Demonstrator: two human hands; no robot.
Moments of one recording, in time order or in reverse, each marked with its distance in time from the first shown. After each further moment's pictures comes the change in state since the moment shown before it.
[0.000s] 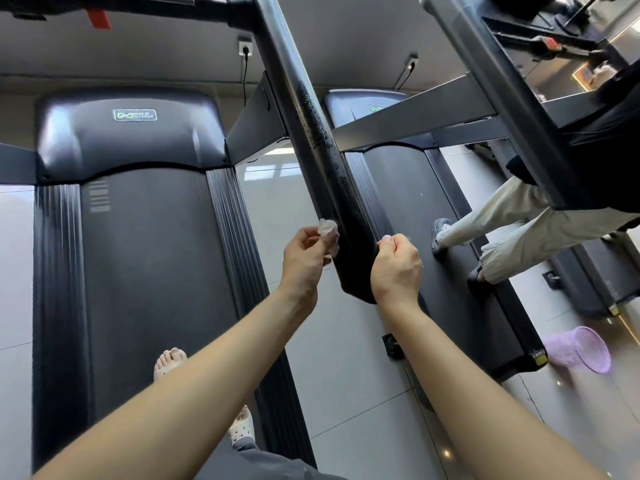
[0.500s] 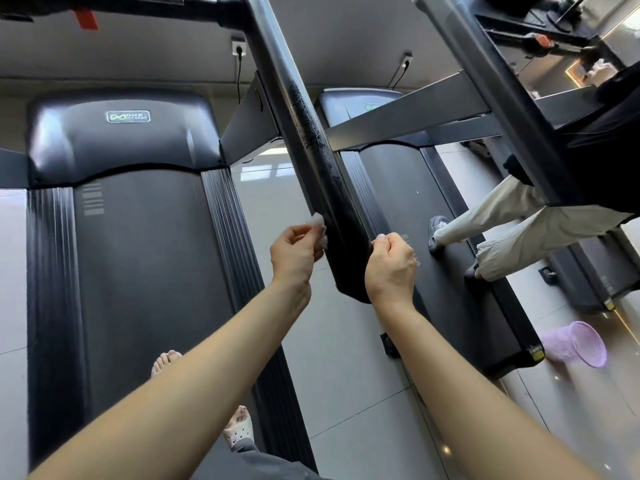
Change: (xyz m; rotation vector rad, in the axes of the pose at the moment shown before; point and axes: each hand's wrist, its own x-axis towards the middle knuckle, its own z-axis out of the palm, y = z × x) left_hand 0.008 0.007 0.003 -0.033 0.163 -0.034; right_hand 0.000 -0.001 0.000 -0.014 -0.008 -0.005
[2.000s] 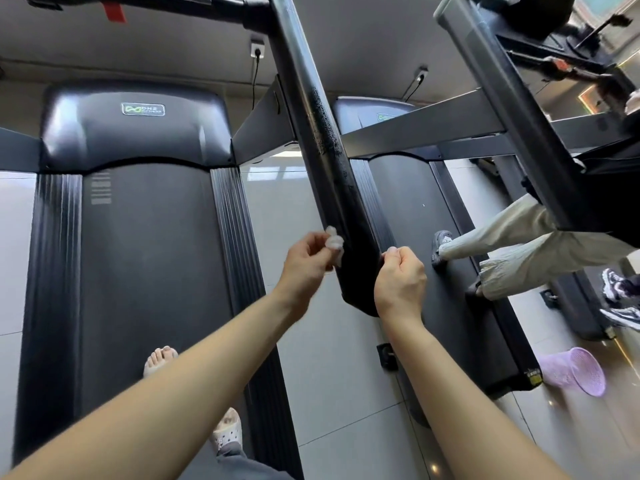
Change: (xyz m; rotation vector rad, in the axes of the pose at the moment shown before) left_hand -0.004 0.000 -0.012 0.205 -0.278 0.103; right_hand 0.000 0.000 0.001 0.041 0.003 0.045
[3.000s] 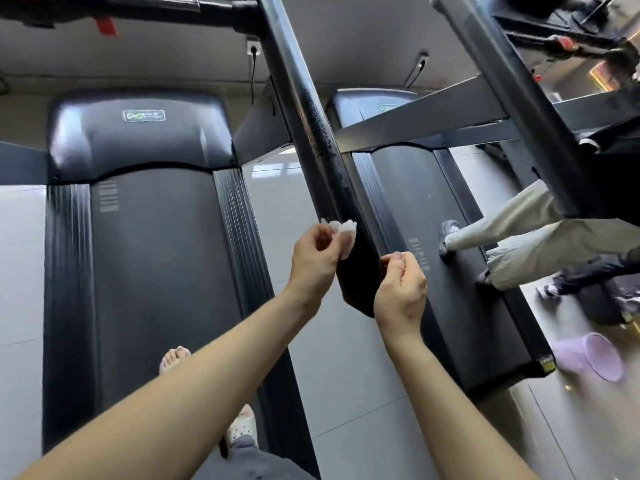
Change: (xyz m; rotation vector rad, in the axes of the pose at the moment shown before) left_hand -0.004 0.019 0.020 0.054 0.083 0.070; right_hand -0.011 0.018 0.000 0.115 0.065 -0.120
